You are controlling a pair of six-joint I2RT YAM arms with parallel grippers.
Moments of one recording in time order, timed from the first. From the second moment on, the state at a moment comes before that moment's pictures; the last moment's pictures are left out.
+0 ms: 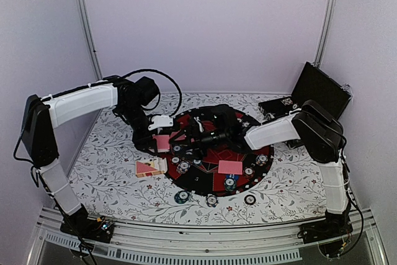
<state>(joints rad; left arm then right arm) -0.59 1.75 1.47 -1.10 0.20 0.80 0.85 2.18 1.35 0.49 -0.78 1.20</state>
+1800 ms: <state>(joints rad) -0.61 1.75 1.52 -1.10 0.22 0.76 0.86 2.30 1.50 0.61 -0.79 1.36</state>
